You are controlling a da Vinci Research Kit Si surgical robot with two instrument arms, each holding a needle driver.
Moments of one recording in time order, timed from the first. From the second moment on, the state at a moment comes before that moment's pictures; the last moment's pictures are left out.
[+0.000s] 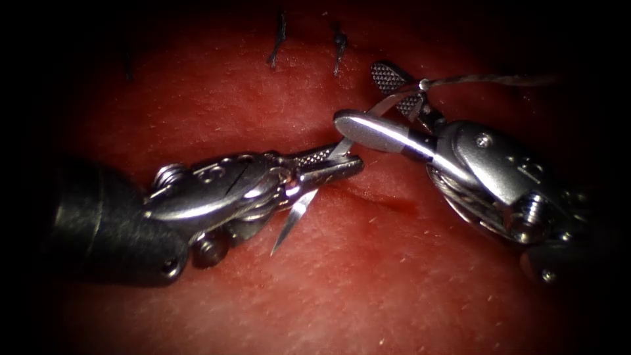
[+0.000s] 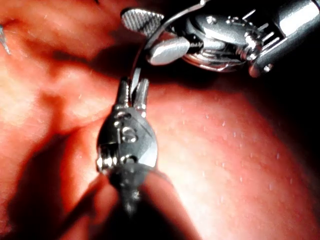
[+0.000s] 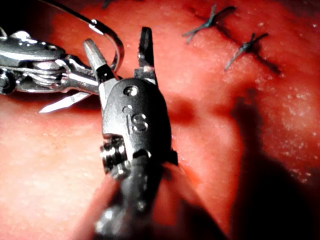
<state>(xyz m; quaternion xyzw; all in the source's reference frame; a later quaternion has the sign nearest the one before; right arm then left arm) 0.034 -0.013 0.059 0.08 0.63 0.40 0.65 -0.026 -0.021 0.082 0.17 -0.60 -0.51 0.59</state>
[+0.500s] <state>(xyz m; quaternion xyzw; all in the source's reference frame) 0.034 -0.013 0.059 0.05 0.64 0.33 0.69 -0.027 -0.021 0.081 0.20 -0.61 -0.49 0.59</state>
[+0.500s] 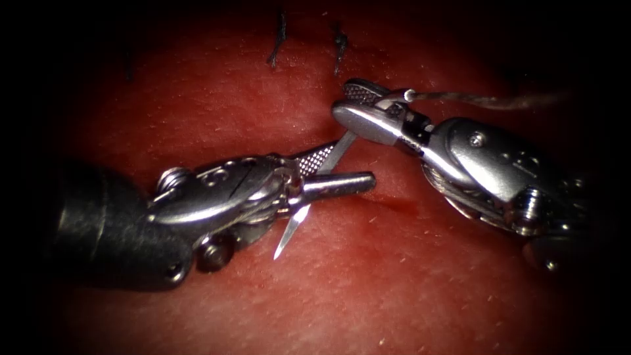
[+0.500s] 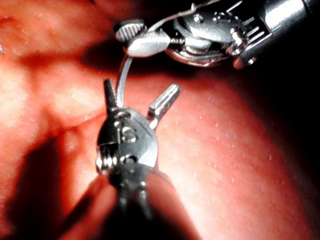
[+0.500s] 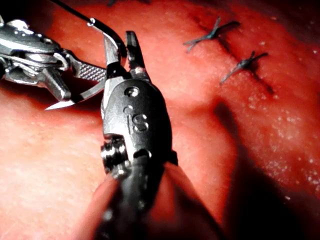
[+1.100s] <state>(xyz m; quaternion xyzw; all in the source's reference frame) 0.033 -0.010 0.061 -0.15 0.67 0.05 0.72 -0.018 -0.023 0.080 0.16 -0.47 -0.36 0.79</state>
